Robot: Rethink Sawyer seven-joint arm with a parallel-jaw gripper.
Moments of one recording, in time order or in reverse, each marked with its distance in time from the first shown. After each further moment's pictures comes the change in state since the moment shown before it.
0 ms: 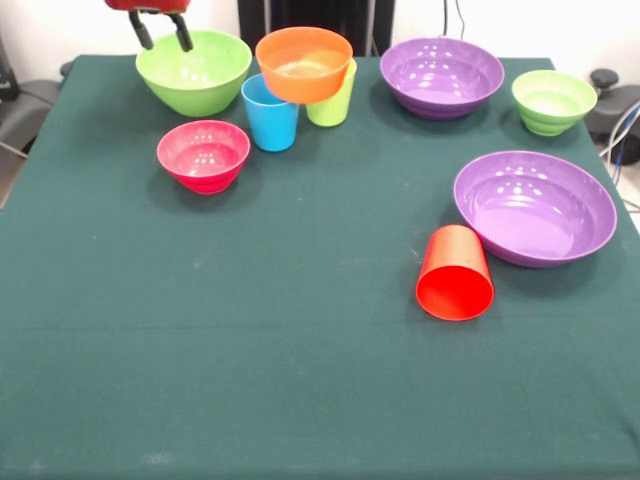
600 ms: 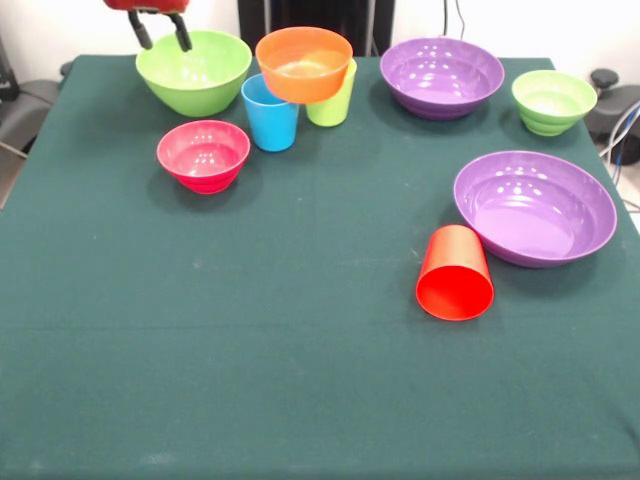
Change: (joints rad) arm -0.005 -0.012 0.000 0.000 -0.001 0.000 0.000
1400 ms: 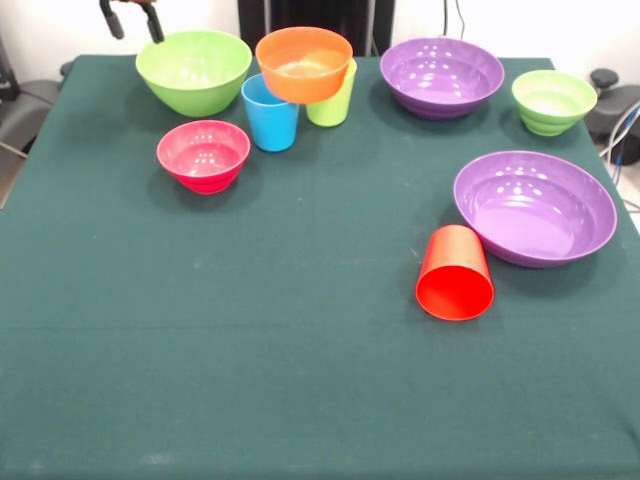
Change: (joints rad) arm -0.022 -0.040 0.000 -0.010 -0.001 0.000 0.000
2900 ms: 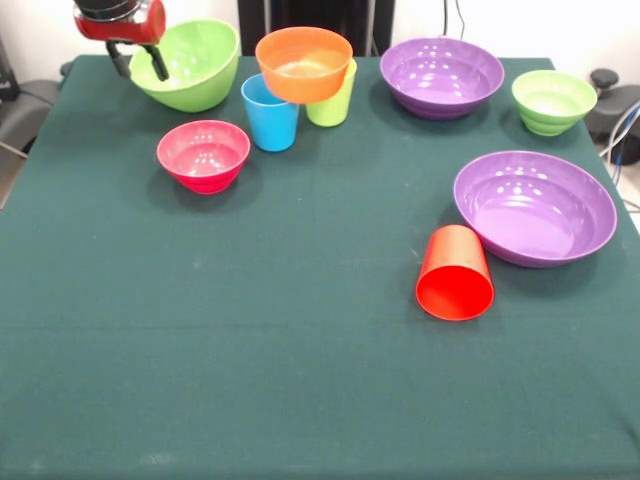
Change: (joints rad) arm -0.015 0.154 0.000 -0.102 -0.038 0.000 0.000
